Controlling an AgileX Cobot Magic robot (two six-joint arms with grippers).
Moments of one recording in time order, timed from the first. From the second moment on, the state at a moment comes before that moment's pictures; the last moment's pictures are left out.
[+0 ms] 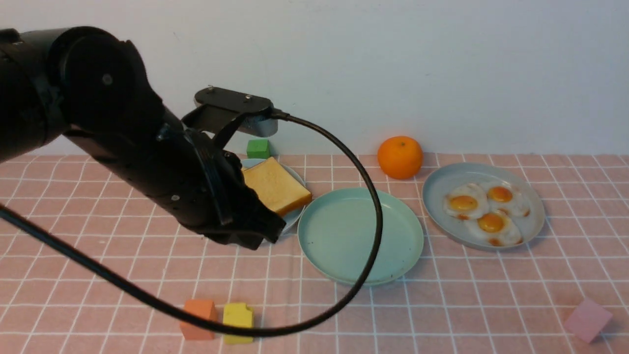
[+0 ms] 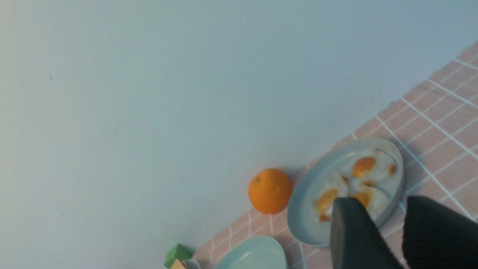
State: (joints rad) right arm 0.01 -0.01 0.02 0.24 0.00 0.43; left arm -0.47 1.51 -1.27 -0.27 0.90 0.15
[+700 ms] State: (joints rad) right arm 0.38 0.65 -1.01 0.13 1.23 -0.10; left arm -0.44 1.99 -1.63 0.01 0.84 0.19
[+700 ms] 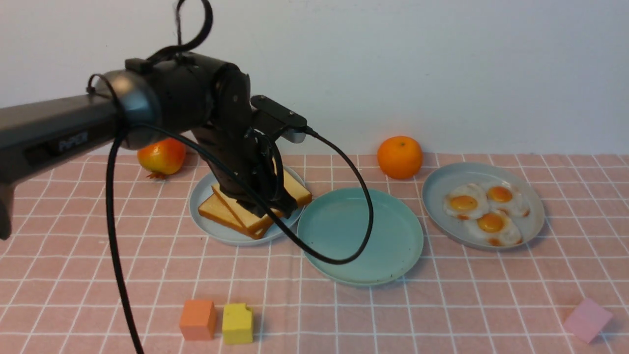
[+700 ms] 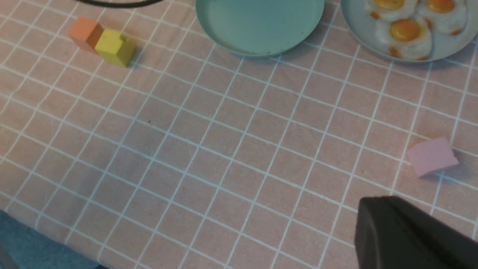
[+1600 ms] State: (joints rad) right arm 0.39 0.65 -1.01 0.13 1.21 -0.10; left arm -0.44 2.13 -1.64 0.14 0.69 0.22
